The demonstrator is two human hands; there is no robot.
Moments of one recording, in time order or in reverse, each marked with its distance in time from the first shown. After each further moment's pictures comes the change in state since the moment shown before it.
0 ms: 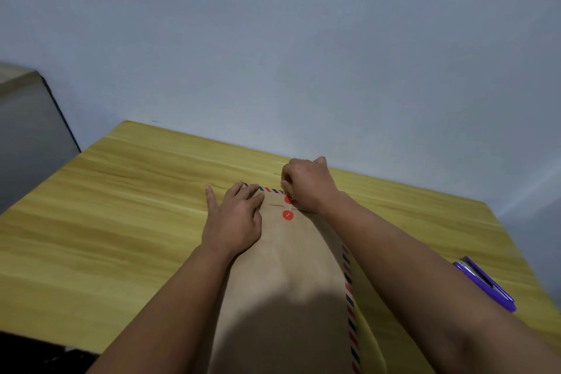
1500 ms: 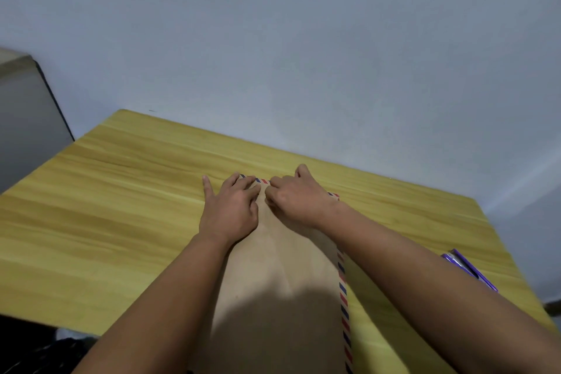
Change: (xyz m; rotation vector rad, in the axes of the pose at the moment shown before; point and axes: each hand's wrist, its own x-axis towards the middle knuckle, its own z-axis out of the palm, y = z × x) left_hand -0.001 0.003 -0.002 0.002 -0.015 -0.018; right_hand -0.048 -0.026 -0.005 -0.227 -0.051 -0.390
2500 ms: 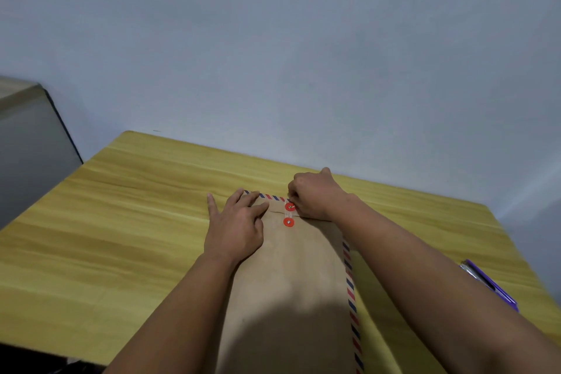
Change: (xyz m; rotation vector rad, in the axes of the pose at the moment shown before) left_hand 0.001 -0.003 0.003 -0.017 0.004 -0.003; right_hand 0.022 0.050 0.005 0.183 -0.148 0.266
